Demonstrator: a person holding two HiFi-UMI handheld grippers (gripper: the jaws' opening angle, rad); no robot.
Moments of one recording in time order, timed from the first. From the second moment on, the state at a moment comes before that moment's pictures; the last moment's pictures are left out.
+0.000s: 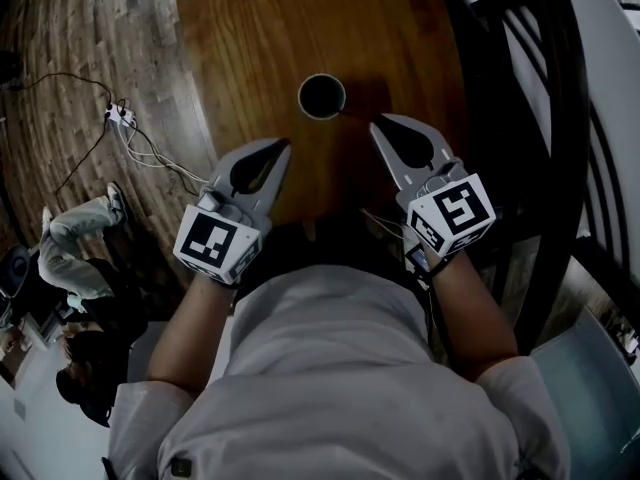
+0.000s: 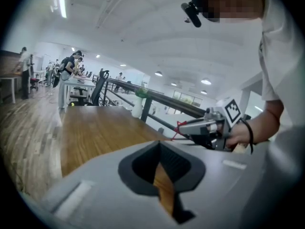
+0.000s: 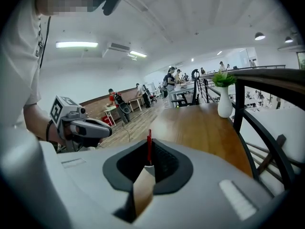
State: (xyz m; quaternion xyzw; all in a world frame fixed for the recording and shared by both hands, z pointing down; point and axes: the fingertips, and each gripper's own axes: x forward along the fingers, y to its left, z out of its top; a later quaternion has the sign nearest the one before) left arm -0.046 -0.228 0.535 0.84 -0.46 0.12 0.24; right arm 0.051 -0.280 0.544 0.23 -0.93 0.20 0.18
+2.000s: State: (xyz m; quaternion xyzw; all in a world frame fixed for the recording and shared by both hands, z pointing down) left arm -0.036 -0.213 0.419 0.91 -0.40 0.08 0.11; right arm 0.072 -0.243 0.444 0.34 -0.92 0.13 0.13
